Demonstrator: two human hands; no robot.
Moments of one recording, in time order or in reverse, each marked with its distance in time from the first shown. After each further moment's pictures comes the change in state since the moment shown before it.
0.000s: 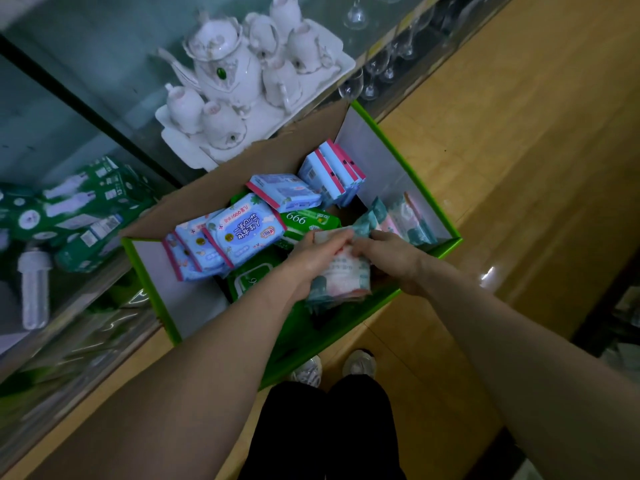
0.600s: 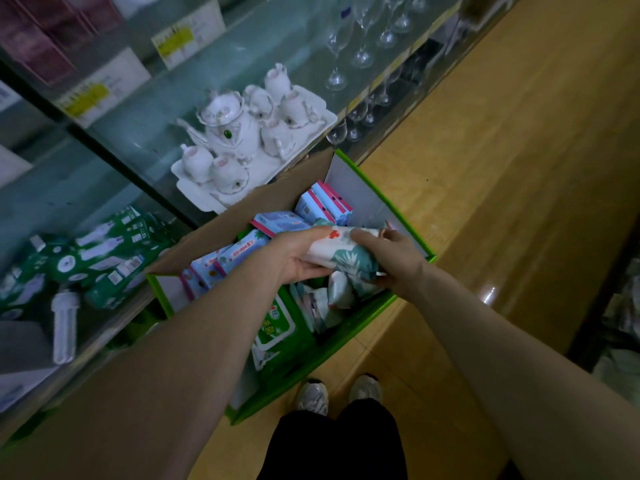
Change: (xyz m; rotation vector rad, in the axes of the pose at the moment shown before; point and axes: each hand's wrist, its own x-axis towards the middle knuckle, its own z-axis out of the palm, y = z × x) left_hand -0.056 0.078 -0.014 -0.088 -0.037 -0.140; right_hand -0.039 -0.025 -0.004 0.443 0.259 -0.079
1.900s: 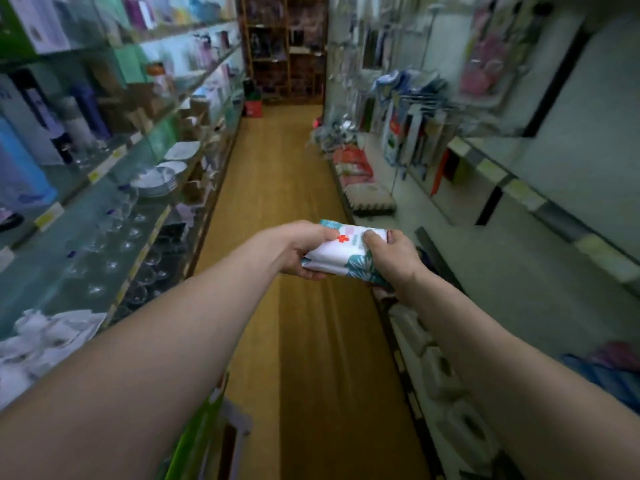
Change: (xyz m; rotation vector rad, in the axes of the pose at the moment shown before) left_hand -0.341 -0.069 0.308 1.078 -0.644 0.510; right_hand -0.367 0.037 -0.270 0.255 0.937 -0.464
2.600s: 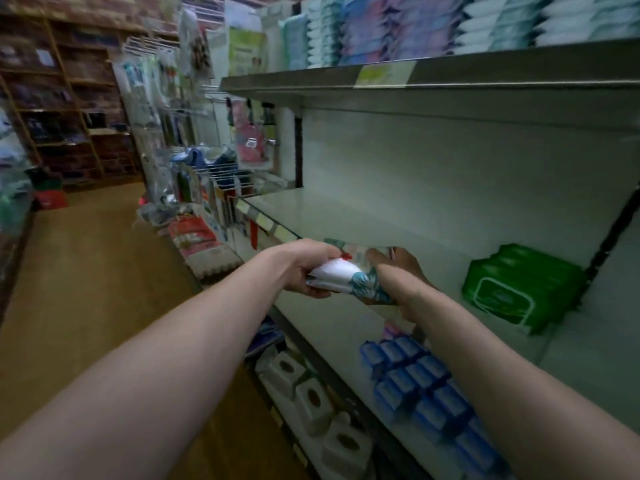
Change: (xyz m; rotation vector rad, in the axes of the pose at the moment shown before) left_hand -0.069 0.128 0.327 0.314 -0.416 0.222; right_hand -0.084 0.046 -0.342 0.126 0.526 0.033
